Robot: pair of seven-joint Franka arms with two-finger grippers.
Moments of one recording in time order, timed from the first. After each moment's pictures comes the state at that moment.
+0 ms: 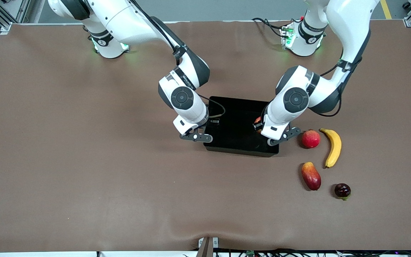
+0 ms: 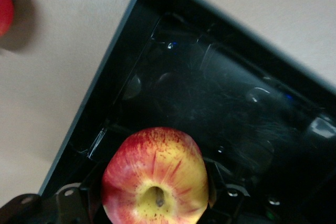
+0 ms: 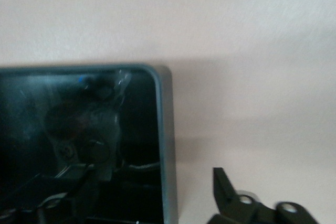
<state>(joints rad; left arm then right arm) -0.08 0.40 -0.44 -1.97 0.09 2.23 -0.97 0.70 0.71 0.04 -1.45 0.20 2.23 0.76</state>
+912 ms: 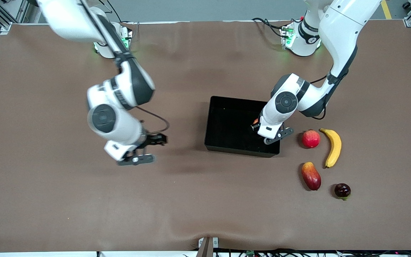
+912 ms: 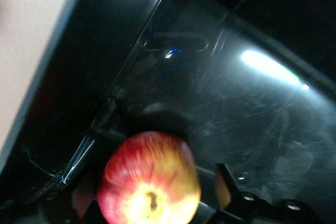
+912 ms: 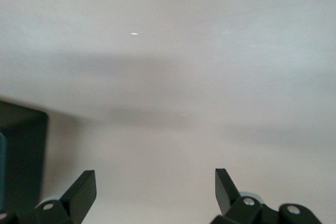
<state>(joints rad) -0.07 0.47 -0.44 -2.05 0.18 2.40 -1.04 0.37 0.52 0.01 -1.48 0.11 1.94 0.20</state>
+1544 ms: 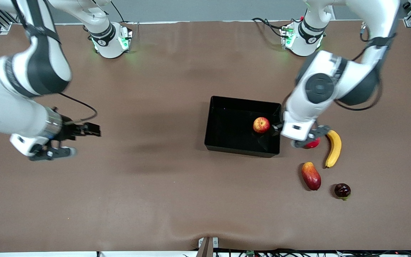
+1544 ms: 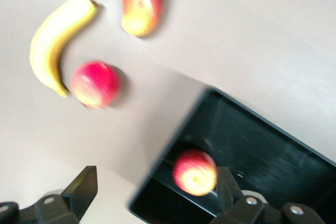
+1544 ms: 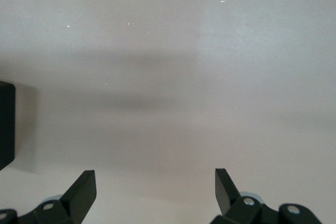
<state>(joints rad) 0.04 0.32 -0.44 -1.71 0.19 1.88 -0.84 0.11 0.28 0.01 -1.49 0.11 1.67 0.02</state>
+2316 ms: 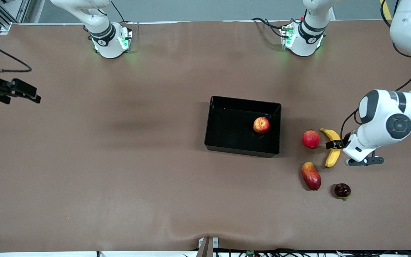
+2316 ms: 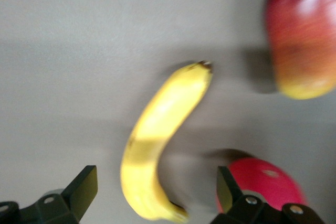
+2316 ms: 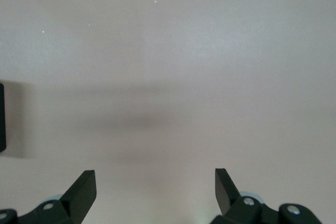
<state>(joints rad) 0.44 0.51 -0.43 -1.92 0.37 2.27 -0.23 -0.03 0.04 0.01 -1.49 0.05 1.48 -0.01</state>
